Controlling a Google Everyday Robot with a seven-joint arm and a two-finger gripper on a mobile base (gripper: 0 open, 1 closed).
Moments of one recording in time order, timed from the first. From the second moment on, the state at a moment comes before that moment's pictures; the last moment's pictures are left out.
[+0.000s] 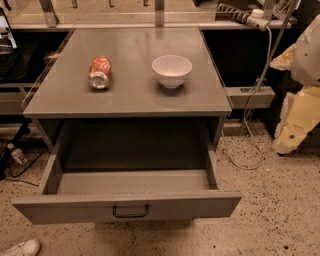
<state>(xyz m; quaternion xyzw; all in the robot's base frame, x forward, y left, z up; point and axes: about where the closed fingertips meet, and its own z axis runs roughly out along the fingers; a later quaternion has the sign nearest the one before) 0.438 -0.217 0.976 -0.60 0.78 -0.03 0.16</state>
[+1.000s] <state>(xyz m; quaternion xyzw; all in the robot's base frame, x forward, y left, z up) 0.438 -0.217 0.976 -0.60 0.78 -0.03 0.16</state>
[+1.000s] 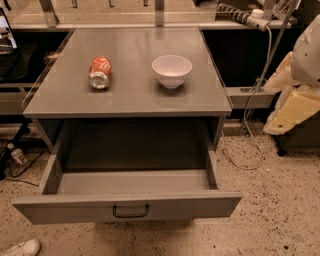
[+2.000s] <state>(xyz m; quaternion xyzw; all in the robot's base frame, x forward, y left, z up) 0.438 -0.217 0.976 -0.60 0.78 -0.03 0.16</state>
